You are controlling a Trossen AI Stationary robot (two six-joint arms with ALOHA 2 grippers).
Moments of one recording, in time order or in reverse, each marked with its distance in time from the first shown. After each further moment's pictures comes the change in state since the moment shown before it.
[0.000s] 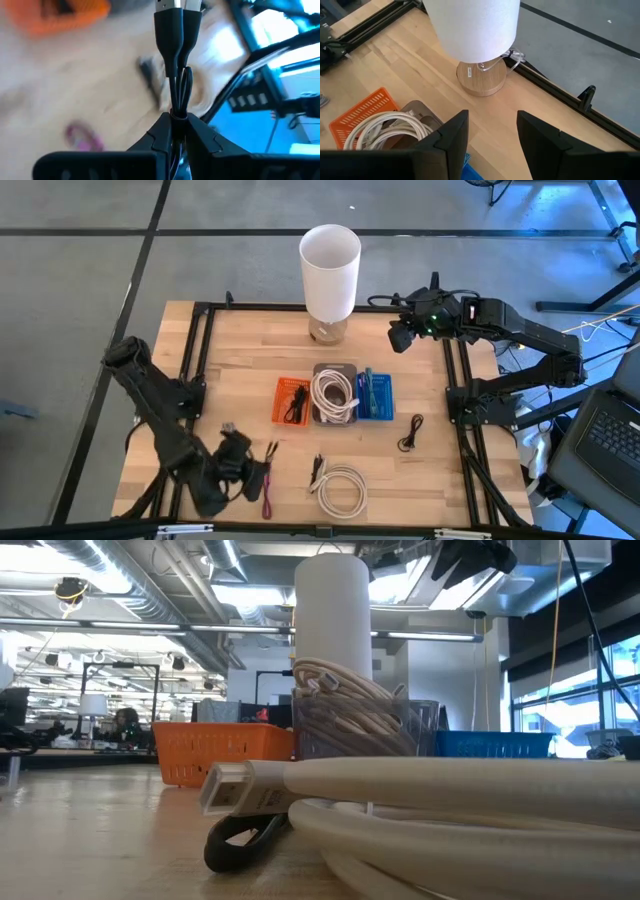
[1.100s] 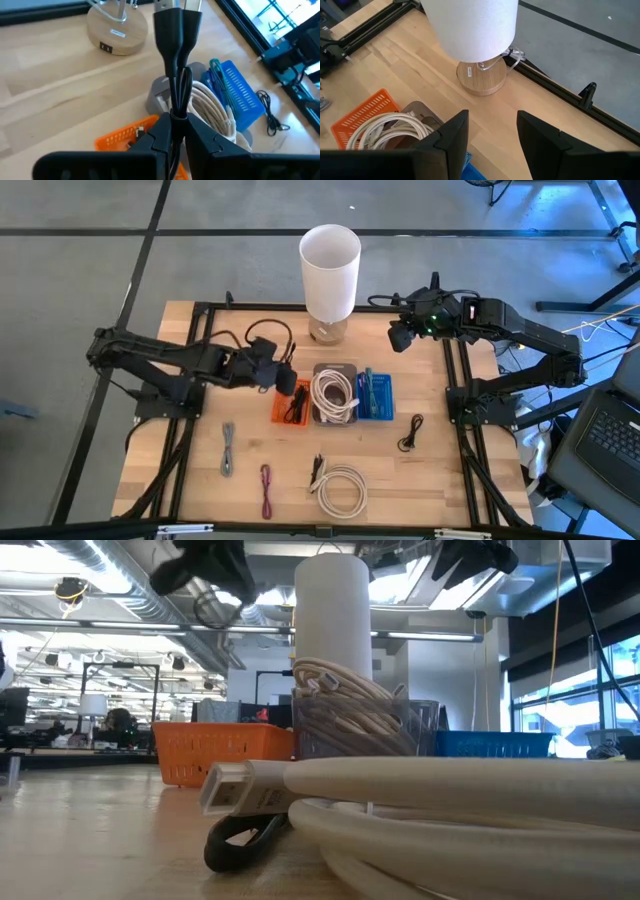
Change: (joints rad) left arm 0.754 -0.231 -0.065 0.000 0.150 0.719; right arm 0.000 0.000 0.000 -0.004 0.000 0.026
